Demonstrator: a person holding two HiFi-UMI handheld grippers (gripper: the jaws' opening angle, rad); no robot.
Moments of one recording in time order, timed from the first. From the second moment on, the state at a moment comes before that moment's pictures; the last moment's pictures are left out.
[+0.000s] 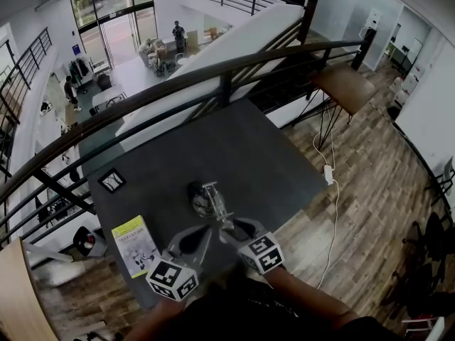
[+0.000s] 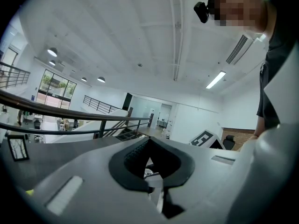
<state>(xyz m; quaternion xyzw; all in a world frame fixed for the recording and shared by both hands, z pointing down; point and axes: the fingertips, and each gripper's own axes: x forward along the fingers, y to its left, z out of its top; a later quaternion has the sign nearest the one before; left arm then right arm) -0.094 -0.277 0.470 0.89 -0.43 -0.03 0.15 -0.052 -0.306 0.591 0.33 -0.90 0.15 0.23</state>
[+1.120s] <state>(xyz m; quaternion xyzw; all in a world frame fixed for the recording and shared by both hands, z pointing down) -0.096 -0.268 0.501 0.87 -0.45 -0.01 0.17 -0.058 -0.293 0.693 0.30 -0.89 0.15 0.32</state>
